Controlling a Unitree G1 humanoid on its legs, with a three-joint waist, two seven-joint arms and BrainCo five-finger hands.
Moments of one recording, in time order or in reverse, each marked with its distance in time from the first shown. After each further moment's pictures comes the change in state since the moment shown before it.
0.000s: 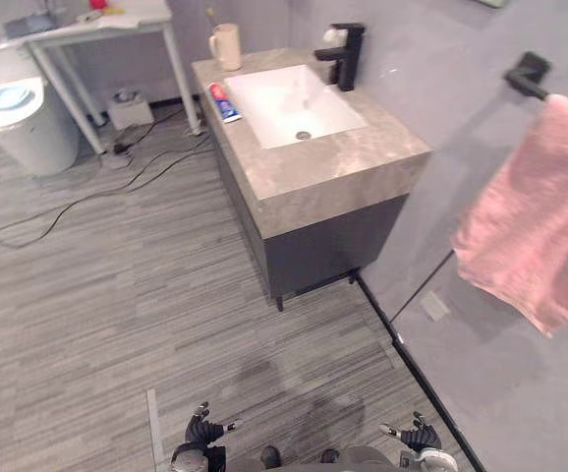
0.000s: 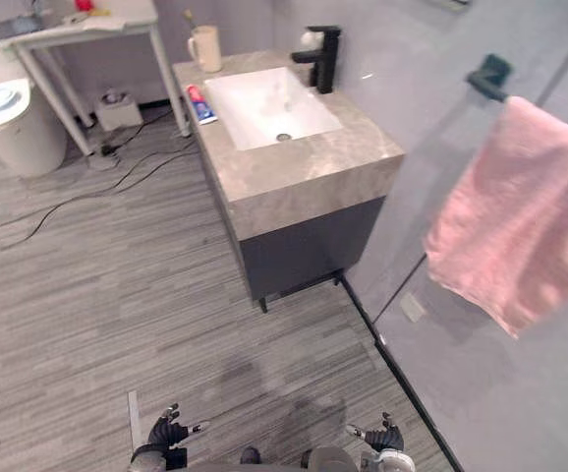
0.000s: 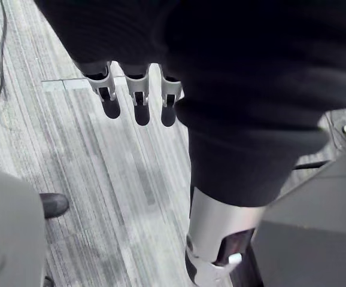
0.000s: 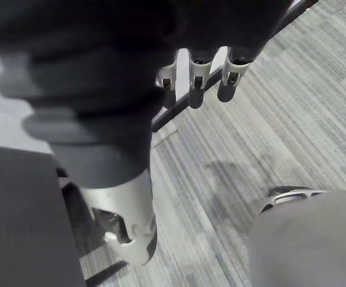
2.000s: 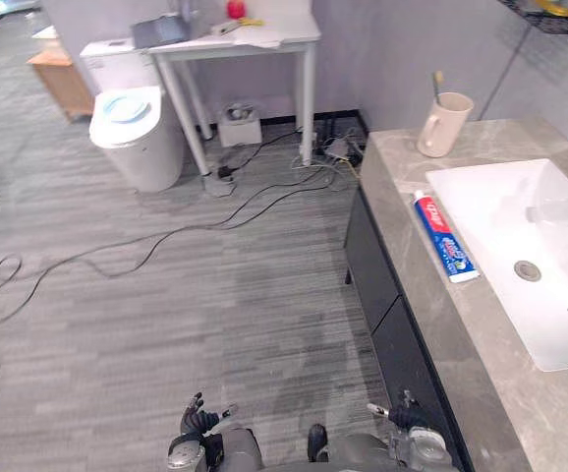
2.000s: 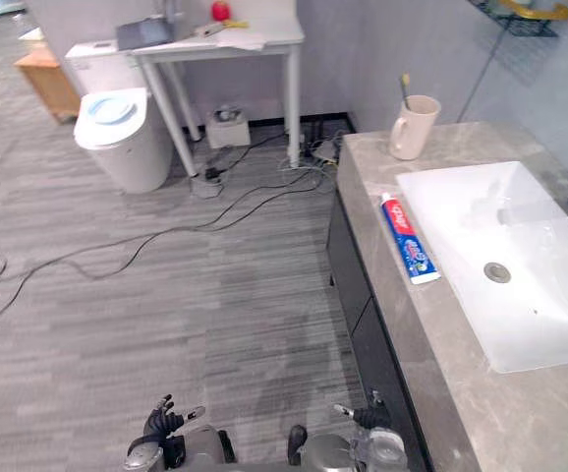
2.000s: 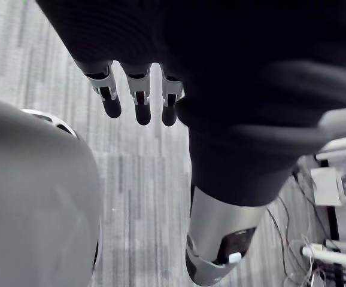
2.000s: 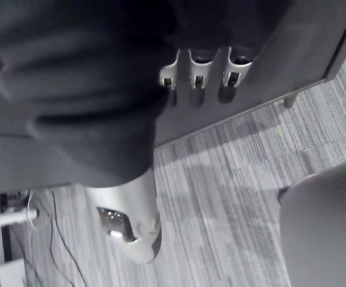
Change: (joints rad) left arm 0.003 -0.051 0.153 -0.048 -0.003 -0.004 -0.003; right arm 0.002 0.008 0.082 -0.070 0.028 -0.015 0.016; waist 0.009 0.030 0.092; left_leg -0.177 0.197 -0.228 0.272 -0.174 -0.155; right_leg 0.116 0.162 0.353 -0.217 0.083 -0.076
